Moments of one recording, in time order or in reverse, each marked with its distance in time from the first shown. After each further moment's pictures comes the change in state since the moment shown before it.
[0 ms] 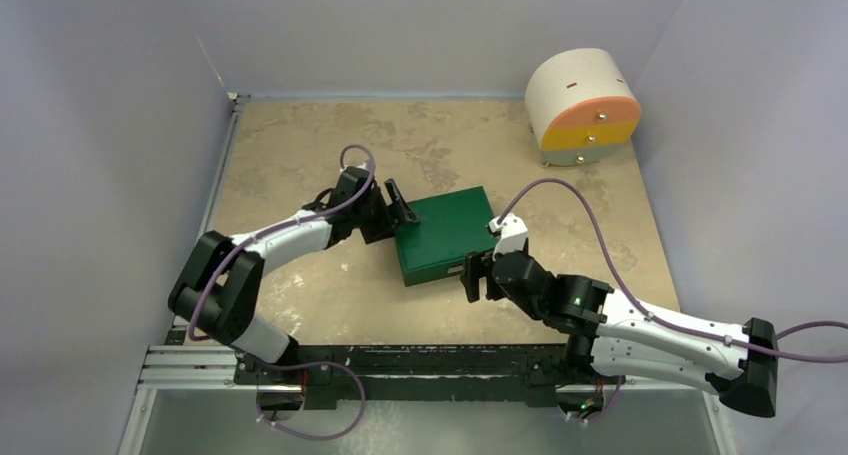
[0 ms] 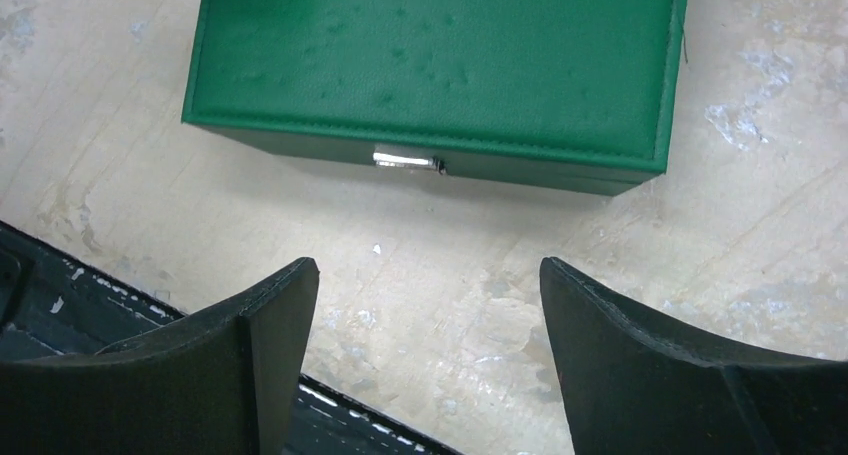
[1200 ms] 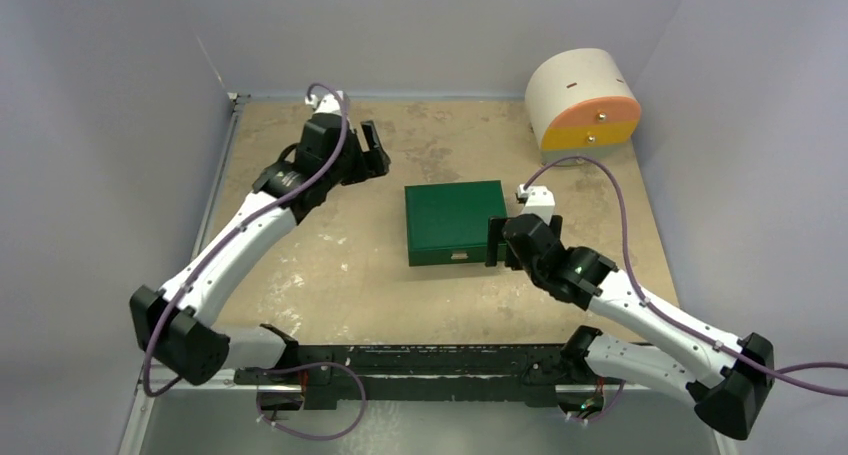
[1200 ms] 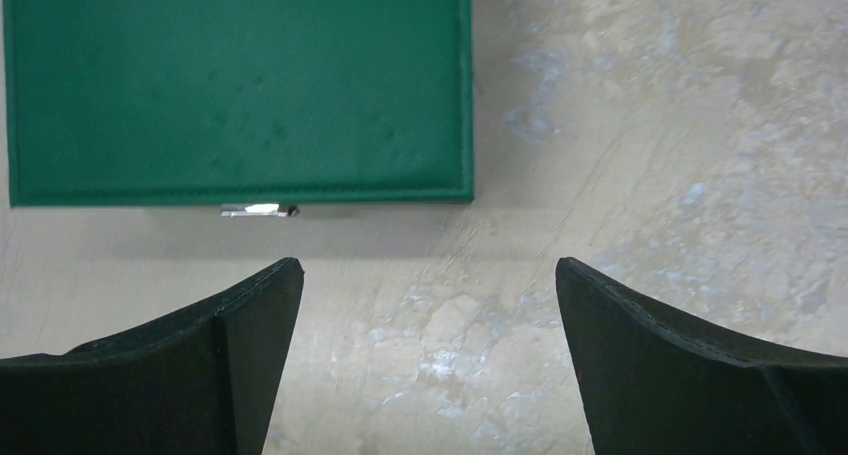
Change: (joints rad) left arm -0.001 -0.159 0.472 -0.436 -0.322 0.320; right arm -0.279 0.078 0.113 -0.167 0.037 0.014
